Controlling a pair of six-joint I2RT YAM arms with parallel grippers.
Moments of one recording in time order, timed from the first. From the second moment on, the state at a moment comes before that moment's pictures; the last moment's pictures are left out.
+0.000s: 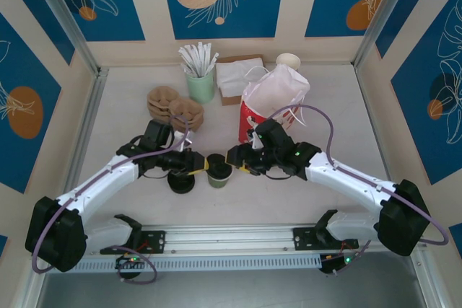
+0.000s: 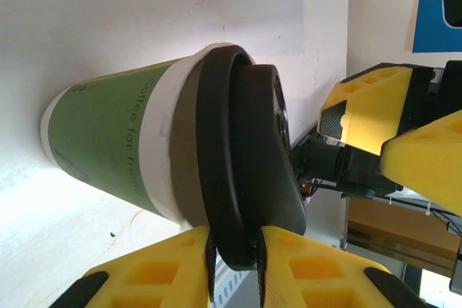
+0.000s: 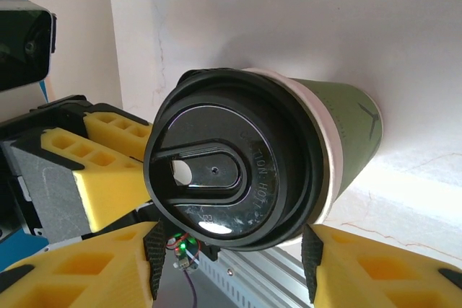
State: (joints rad) left arm -0.45 1.17 0.73 -0.50 0.80 -0.63; right arm 0.78 1.22 0.83 -0.37 -0.42 1.05
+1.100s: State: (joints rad) left arm -0.45 1.11 0.70 -0.55 0.81 -0.58; right arm 0.84 1.26 0.93 -0.46 -0.33 1.00
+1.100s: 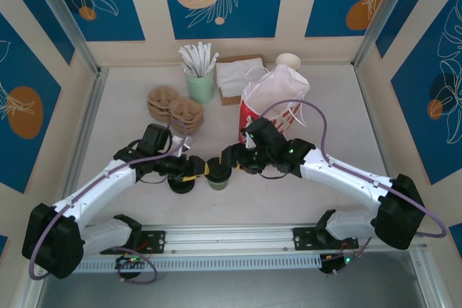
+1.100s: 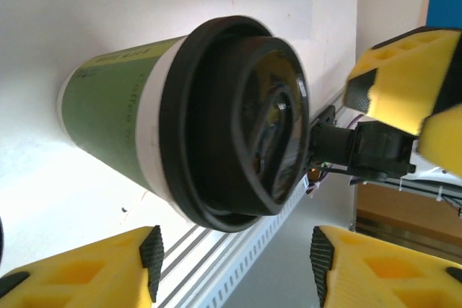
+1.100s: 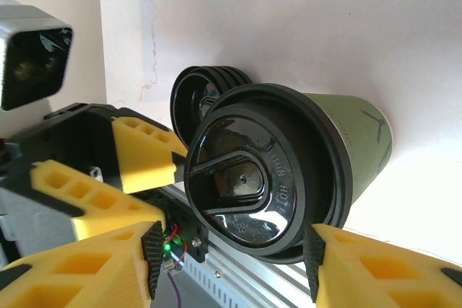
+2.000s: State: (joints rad) left arm -0.45 1.19 0.75 -0.52 0.76 -0.57; right arm 0.88 1.25 0.93 -0.53 -0.23 1.02
